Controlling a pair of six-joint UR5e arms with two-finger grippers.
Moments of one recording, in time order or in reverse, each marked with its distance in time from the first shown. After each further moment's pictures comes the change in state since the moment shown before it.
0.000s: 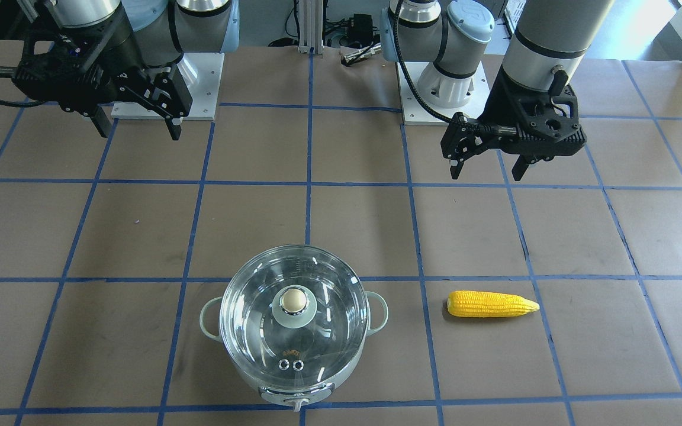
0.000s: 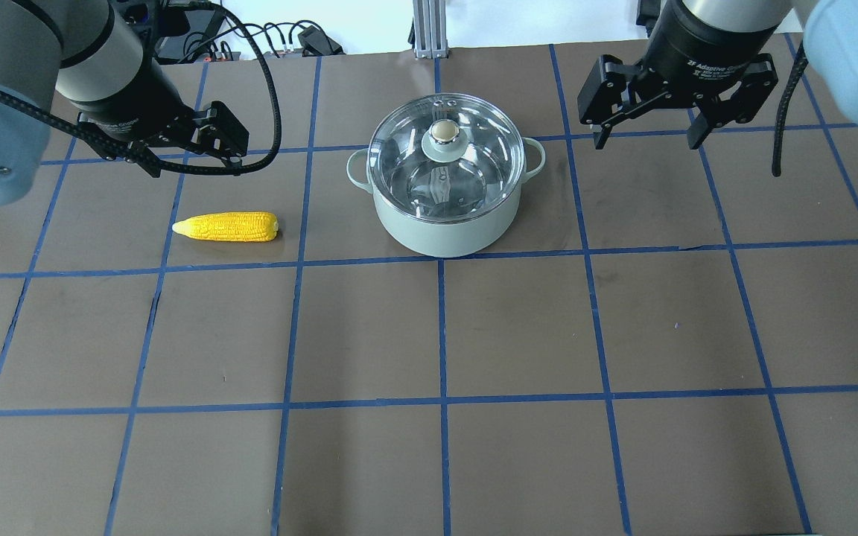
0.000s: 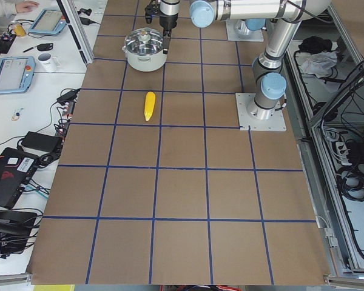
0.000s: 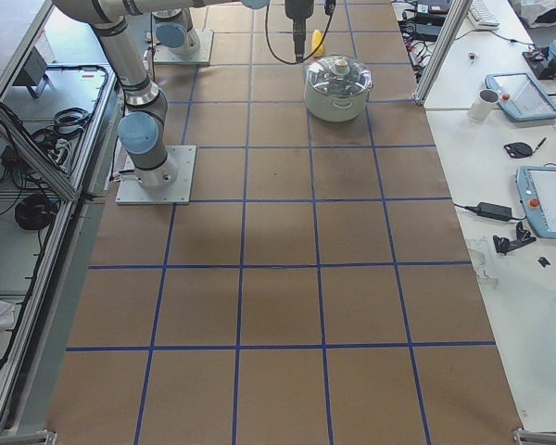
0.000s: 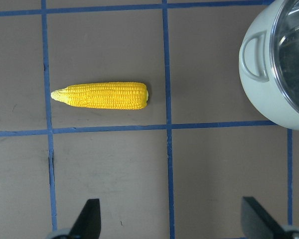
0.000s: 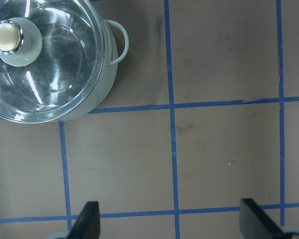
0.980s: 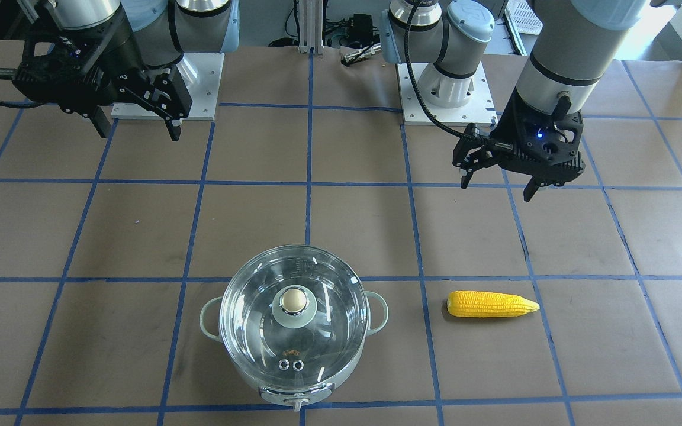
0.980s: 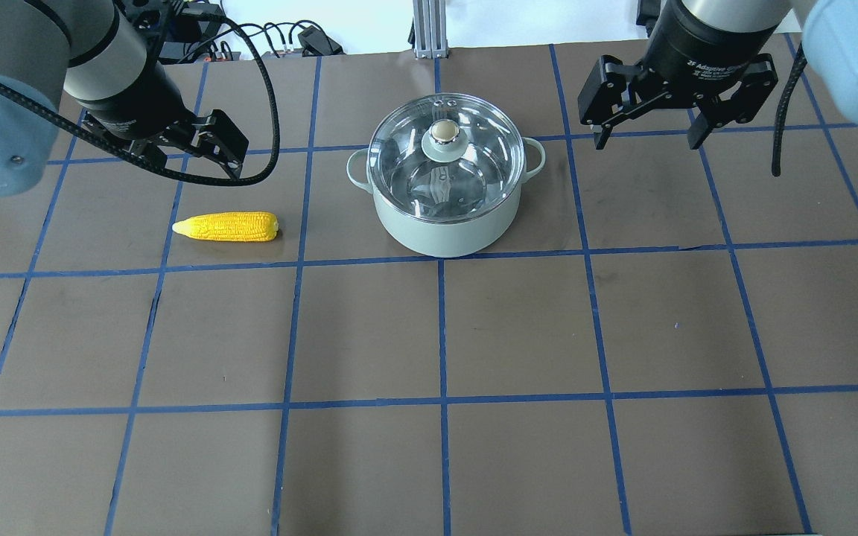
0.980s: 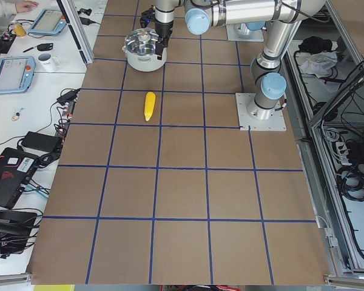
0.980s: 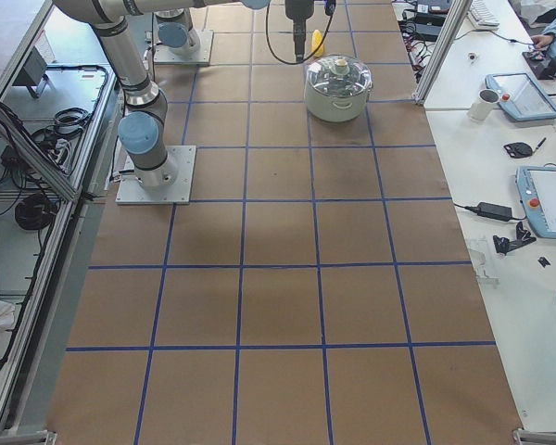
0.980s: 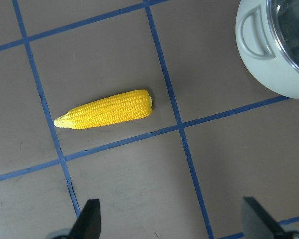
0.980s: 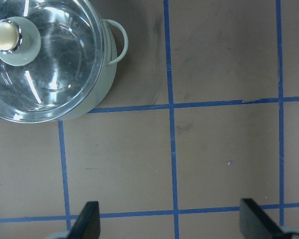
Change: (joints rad) left arm 0.047 -0.039 0.002 0.017 -0.012 0.289; right arm 0.000 0.002 0.000 0.000 -0.003 -0.002
